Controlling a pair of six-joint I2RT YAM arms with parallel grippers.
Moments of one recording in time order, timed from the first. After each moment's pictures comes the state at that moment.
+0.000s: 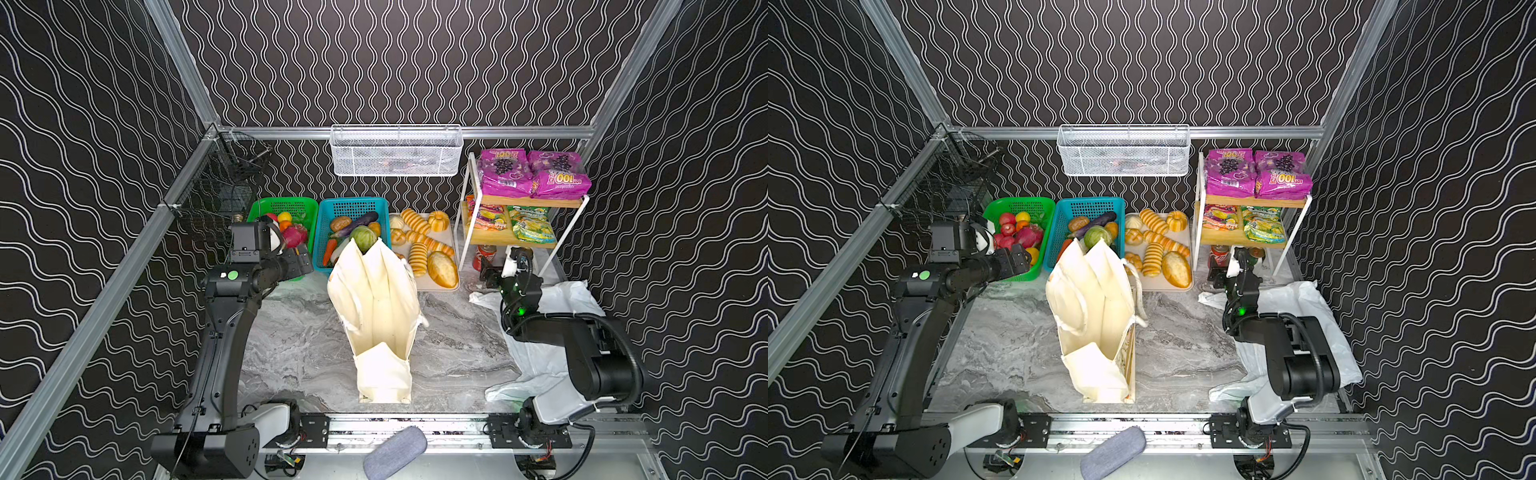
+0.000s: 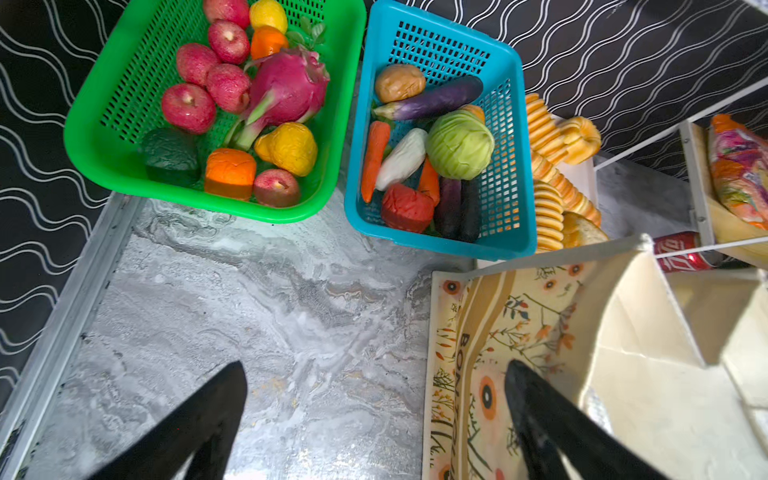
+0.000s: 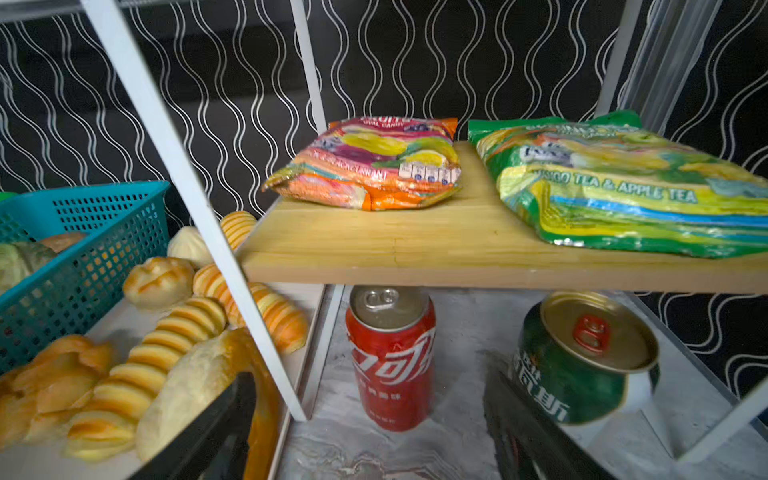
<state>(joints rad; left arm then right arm) 0.01 1.18 1.40 -0.98 0.09 -0.28 0.08 1.62 0.53 0.99 0.01 0.05</state>
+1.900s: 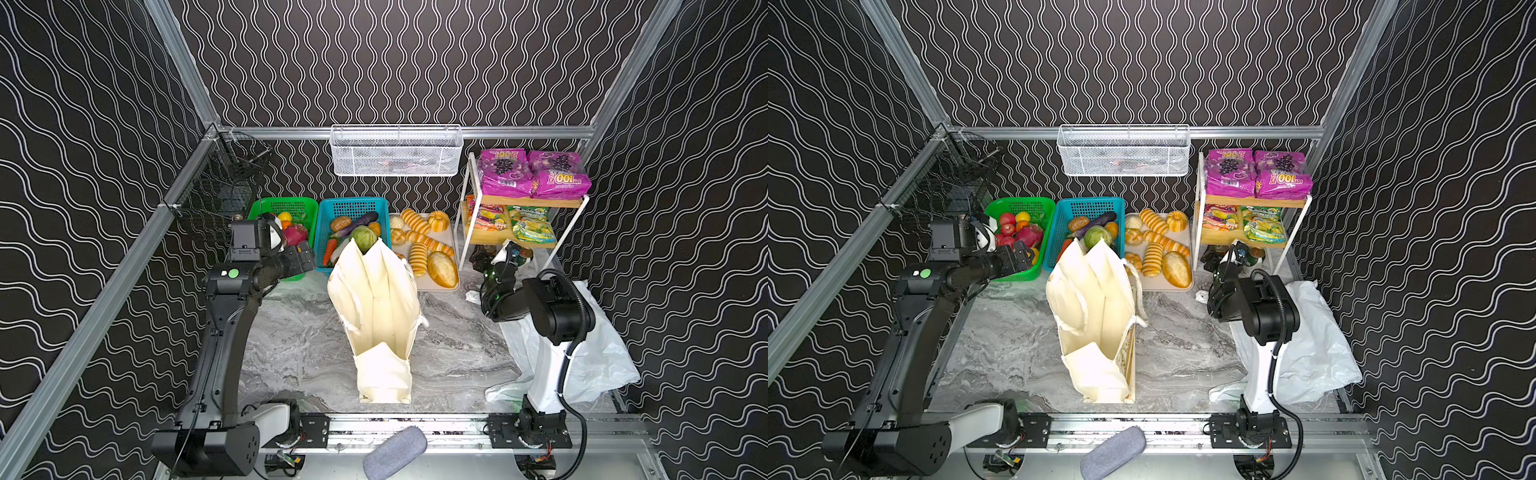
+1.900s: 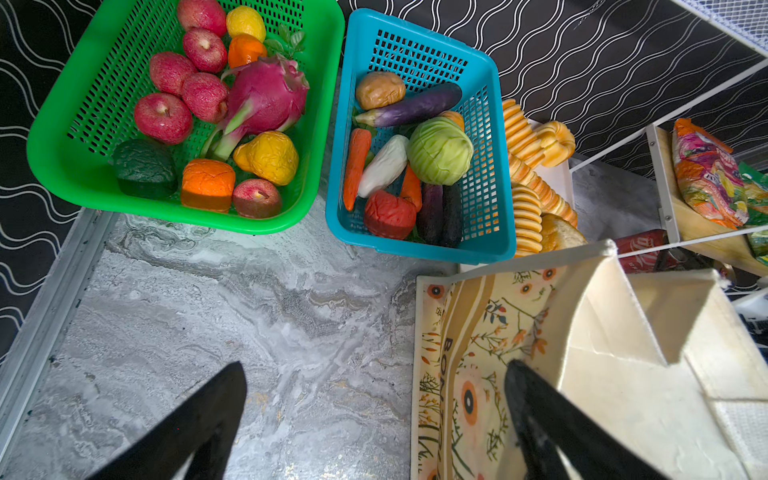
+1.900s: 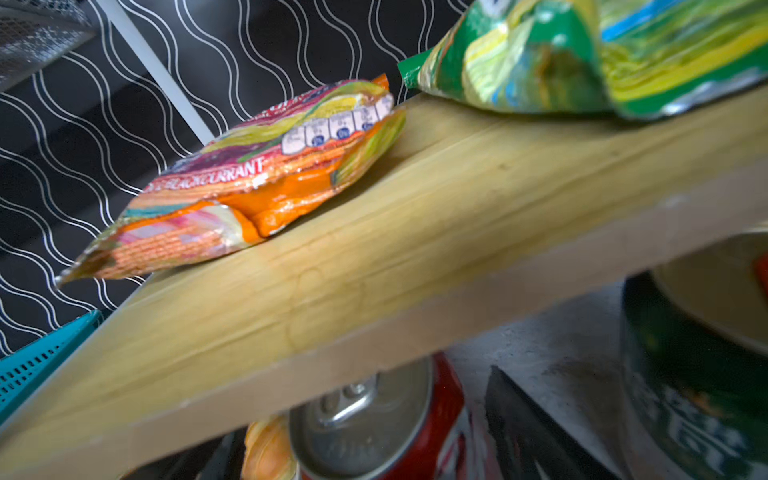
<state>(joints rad) 0.01 1.19 1.42 -0.96 0.13 -0.28 0.12 2.07 0.83 1.21 0.23 0.44</state>
